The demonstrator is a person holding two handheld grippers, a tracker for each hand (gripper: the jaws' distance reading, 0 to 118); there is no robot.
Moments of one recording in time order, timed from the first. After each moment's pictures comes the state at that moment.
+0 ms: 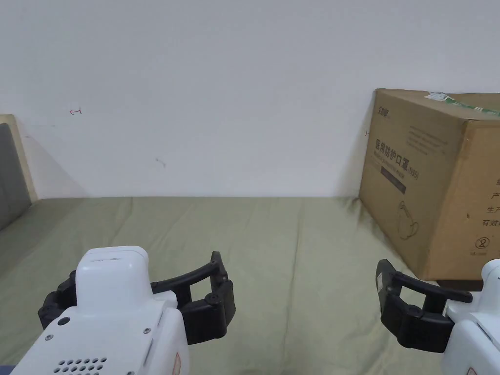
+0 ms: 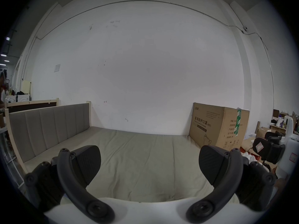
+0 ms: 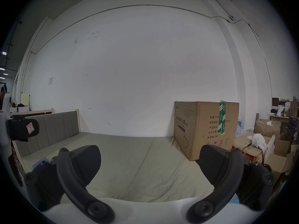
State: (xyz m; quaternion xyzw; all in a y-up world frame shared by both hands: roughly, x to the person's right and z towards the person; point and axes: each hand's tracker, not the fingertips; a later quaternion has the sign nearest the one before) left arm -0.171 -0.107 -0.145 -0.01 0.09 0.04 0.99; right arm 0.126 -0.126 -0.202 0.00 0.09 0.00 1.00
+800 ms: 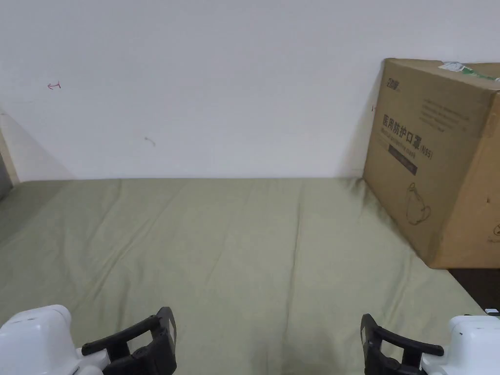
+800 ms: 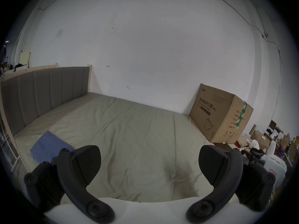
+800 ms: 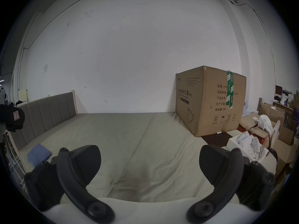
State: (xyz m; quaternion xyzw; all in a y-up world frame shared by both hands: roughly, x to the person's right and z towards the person) left arm -0.231 -0.173 -0.197 -0.14 0.08 0.13 0.98; right arm 0.119 -0.222 -0.278 -0.10 0.09 0.00 0.99
